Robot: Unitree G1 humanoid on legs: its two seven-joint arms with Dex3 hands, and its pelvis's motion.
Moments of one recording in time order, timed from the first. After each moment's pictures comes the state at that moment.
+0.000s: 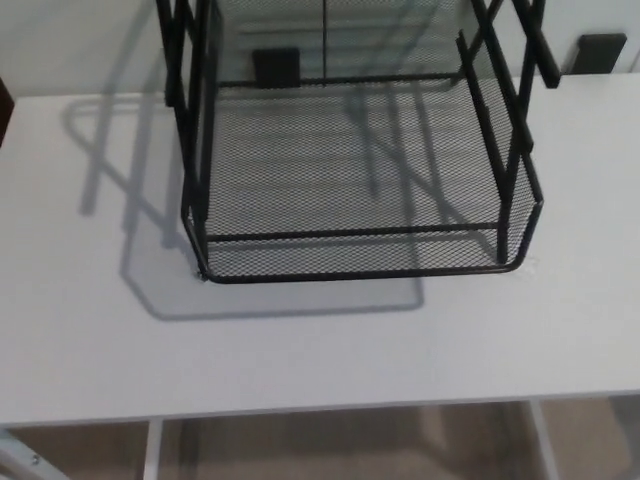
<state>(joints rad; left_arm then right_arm) 0.22 0.35 0.11 0.66 -0.09 0.02 -0.35 0.43 -0.20 -0.16 0.83 0.07 -0.37 0.15</state>
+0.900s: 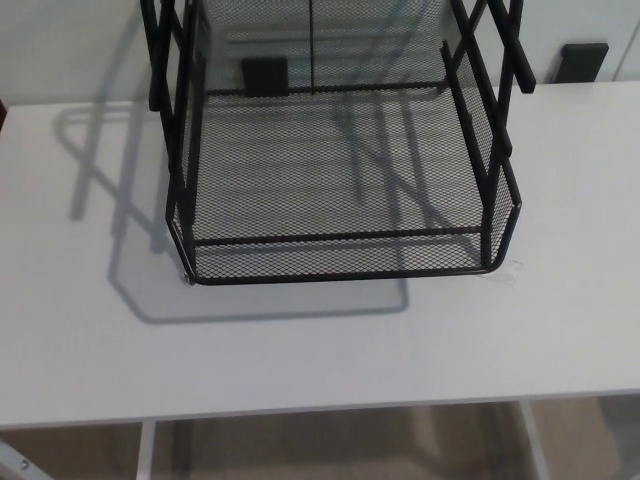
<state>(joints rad) 0.30 0.41 0.01 0.52 0.00 0.06 -0.26 0.73 -0.15 -0.07 0.29 0.09 -0.41 0.19</state>
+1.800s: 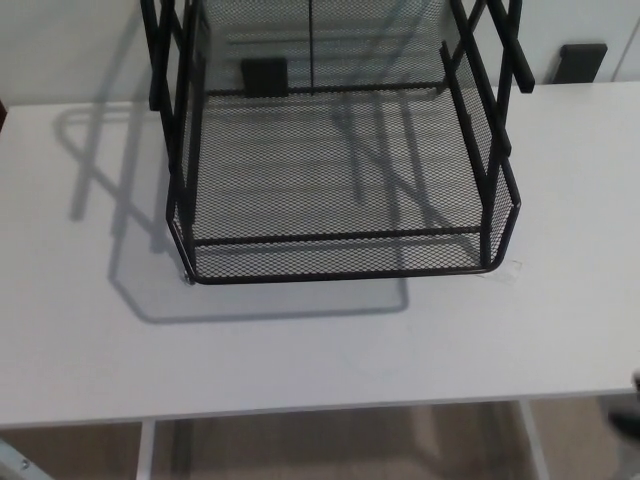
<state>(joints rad) 0.29 0.41 0.00 0.52 0.00 0.06 -0.25 0.82 -0.07 -0.13 -0.60 0.09 -0.44 0.21</state>
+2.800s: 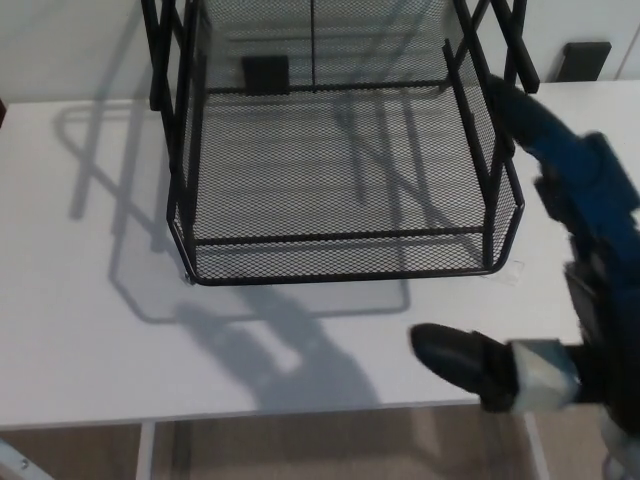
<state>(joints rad) 0.29 0.41 -0.01 0.52 0.00 0.06 -0.25 0.15 0.07 0.12 -0.61 -0.33 -0.29 0.22</state>
